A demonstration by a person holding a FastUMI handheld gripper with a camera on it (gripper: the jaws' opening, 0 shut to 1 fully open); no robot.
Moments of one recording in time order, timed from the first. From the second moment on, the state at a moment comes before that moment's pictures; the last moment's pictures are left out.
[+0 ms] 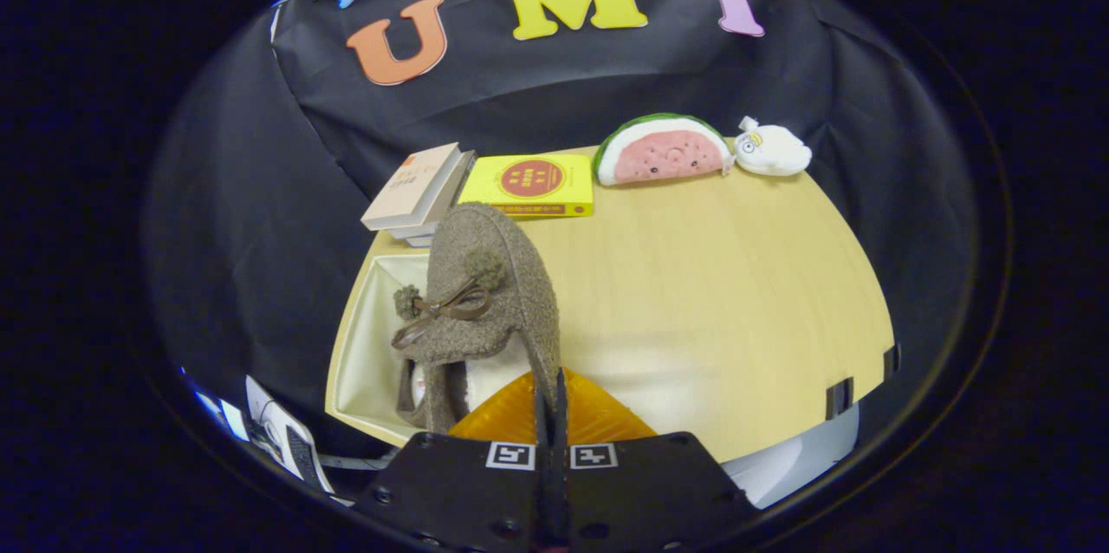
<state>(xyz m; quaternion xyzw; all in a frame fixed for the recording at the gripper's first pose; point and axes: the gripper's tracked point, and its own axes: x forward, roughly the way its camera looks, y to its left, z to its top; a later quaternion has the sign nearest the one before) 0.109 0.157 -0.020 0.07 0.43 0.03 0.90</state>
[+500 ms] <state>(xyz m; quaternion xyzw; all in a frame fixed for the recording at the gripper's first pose) 0.130 0.257 -0.057 0.06 0.44 0.06 0.89</state>
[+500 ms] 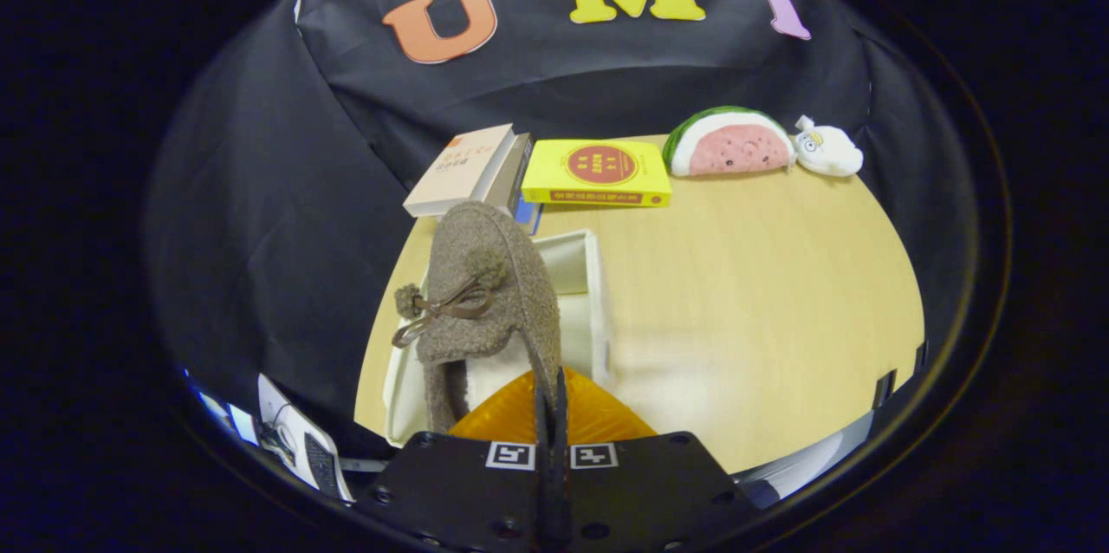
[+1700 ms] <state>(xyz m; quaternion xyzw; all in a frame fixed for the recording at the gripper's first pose) 0.090 0.214 0.003 -0.01 0.19 0.01 0.98</state>
